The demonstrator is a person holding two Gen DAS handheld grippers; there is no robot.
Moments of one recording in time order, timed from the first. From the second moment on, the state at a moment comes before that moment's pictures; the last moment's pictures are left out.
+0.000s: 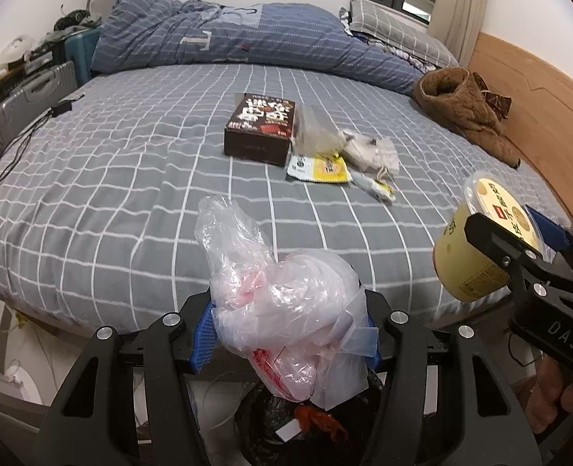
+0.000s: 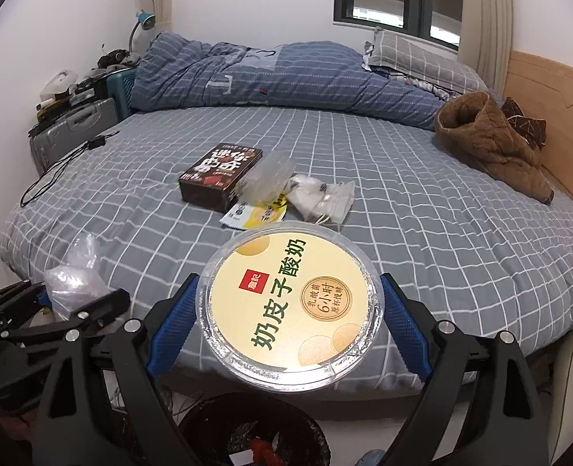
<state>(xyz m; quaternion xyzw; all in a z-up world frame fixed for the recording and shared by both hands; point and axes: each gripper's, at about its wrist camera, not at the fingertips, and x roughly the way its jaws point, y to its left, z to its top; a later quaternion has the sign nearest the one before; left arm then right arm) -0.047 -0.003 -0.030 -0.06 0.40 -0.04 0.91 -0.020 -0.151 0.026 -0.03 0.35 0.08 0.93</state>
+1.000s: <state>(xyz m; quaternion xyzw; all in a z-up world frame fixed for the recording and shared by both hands) -0.126 0.003 -0.048 -0.07 0.43 -0.02 0.90 -0.099 -0.142 0.009 -0.04 0.38 0.10 0.92</state>
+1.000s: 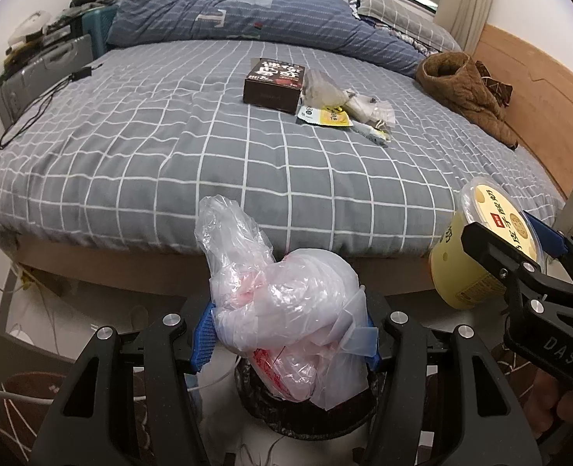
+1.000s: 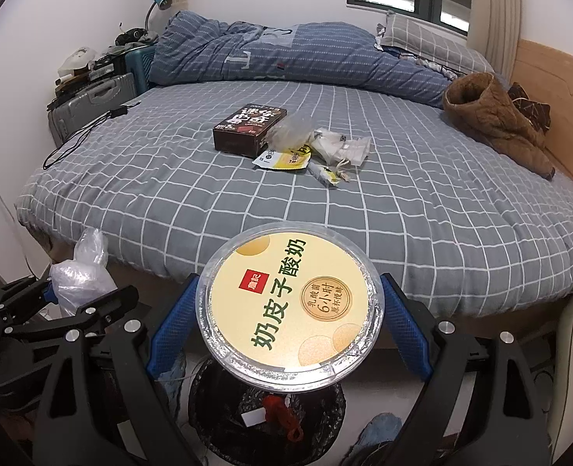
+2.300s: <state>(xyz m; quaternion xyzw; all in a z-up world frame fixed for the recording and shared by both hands) -0.107 0.008 -0.145 -0.05 0.52 -0.02 0.85 -0.090 -0.143 -0.094 -0.02 0.50 0.10 0.86</state>
